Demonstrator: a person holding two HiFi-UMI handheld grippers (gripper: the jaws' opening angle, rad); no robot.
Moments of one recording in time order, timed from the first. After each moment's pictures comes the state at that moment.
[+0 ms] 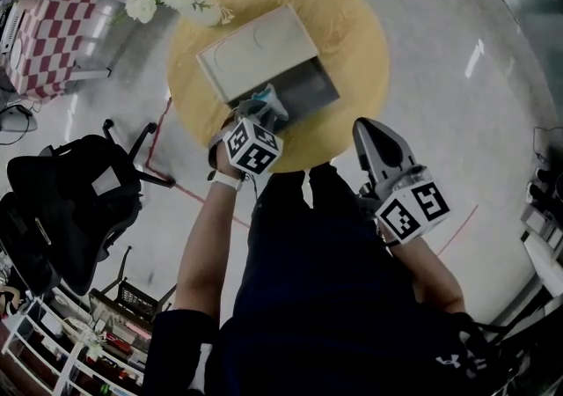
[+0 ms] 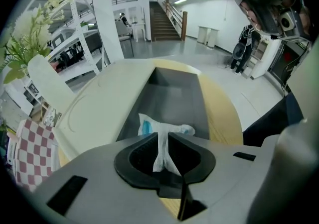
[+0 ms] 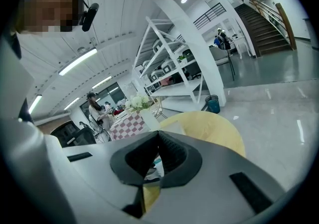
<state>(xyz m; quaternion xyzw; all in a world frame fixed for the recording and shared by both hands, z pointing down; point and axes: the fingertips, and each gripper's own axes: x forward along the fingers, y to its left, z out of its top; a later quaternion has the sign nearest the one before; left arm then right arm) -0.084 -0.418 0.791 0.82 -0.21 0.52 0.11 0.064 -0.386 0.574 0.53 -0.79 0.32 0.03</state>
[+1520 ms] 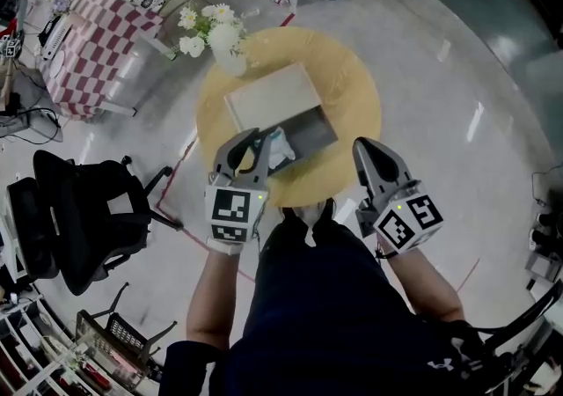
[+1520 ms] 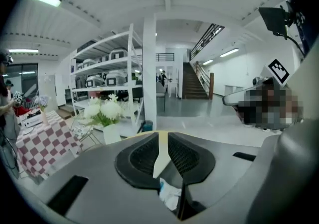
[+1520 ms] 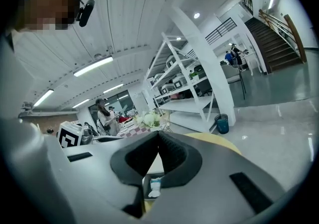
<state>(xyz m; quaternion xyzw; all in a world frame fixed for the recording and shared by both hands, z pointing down) -0.097 -0.426 0.539 0.88 -0.42 0.21 0.07 0.065 -0.382 0.498 0.52 -0.82 0.22 -0.01</state>
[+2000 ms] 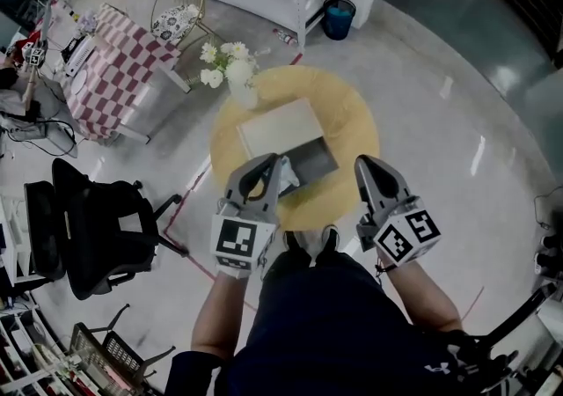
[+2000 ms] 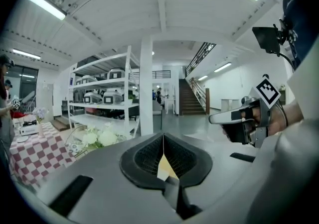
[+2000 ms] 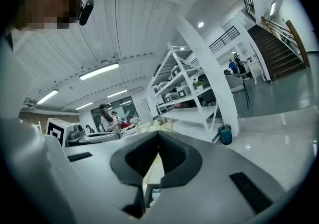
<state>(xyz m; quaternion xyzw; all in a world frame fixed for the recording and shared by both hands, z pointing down) -0.083 -0.397 0.447 0.90 -0.41 0.11 0.02 0.064 -0.374 0.444 0.52 -0.83 0.18 -0.04</state>
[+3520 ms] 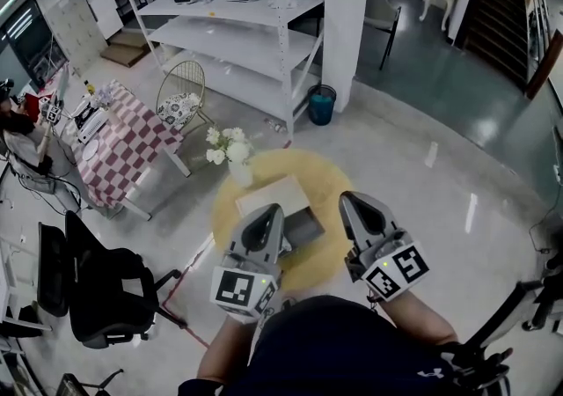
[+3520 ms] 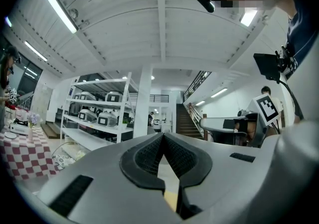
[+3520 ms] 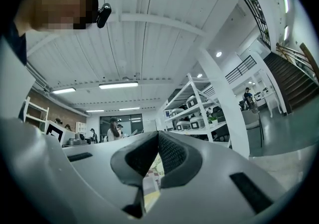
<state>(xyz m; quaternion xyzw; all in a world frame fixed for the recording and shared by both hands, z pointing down) -0.065 -0.355 0.337 0.91 -0.40 -0.04 -0.02 0.054 -0.339 0.310 0.50 -0.86 0.00 -0.12</state>
